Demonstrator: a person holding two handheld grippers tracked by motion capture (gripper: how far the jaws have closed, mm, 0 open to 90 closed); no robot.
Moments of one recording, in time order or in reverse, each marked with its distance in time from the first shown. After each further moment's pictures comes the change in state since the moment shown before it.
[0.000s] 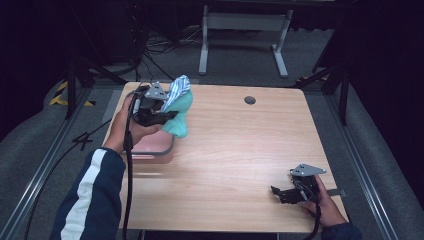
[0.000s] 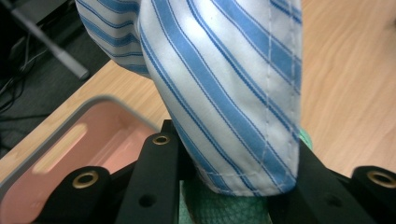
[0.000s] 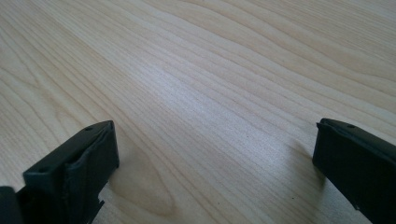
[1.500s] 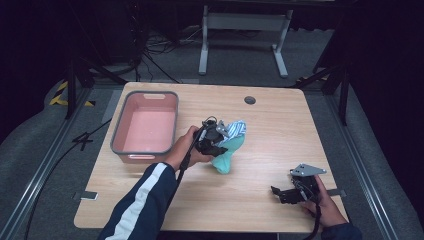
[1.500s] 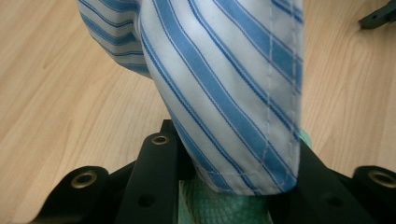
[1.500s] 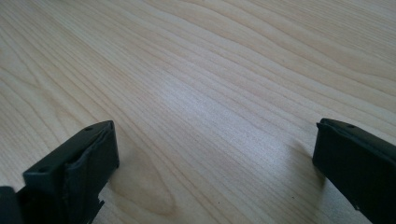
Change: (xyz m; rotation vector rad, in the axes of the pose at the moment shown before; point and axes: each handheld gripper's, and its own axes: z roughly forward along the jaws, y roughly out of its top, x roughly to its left) left arm -0.097 0.012 0.143 0.178 -0.265 0.120; right arm 0.000 0.000 0.000 0.001 -0.001 0.001
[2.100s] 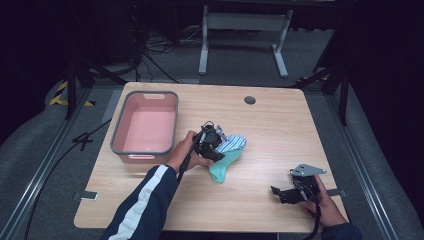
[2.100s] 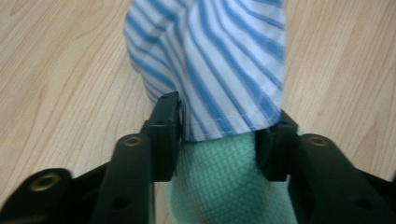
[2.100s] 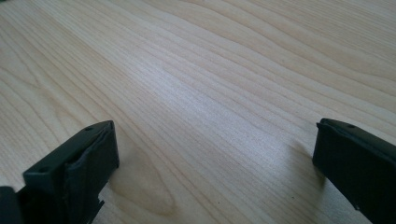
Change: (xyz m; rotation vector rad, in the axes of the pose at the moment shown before) left arm 0.009 -0.015 0.026 0.067 0.000 -0.069; right arm 0.000 0.000 0.000 0.000 0.000 0.000
